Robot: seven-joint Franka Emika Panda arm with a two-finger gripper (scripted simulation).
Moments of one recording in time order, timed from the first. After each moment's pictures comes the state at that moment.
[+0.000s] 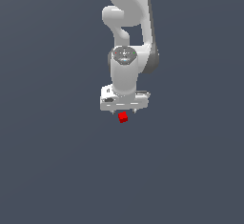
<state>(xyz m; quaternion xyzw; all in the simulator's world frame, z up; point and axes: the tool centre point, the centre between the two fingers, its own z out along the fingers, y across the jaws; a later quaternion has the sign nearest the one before) -0.018 0.009 0.133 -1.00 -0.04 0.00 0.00</state>
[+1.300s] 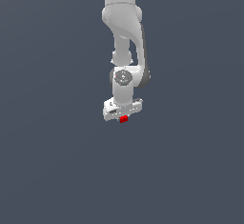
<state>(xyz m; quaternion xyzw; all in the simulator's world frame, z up) -0.056 0.005 0.020 -0.99 -0.16 0.00 0.00</state>
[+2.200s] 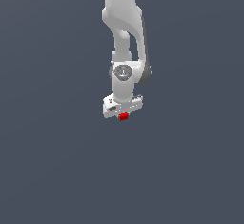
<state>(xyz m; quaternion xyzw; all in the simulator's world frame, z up) -0.057 0.005 0.044 -0.99 -0.16 0.00 0.00</state>
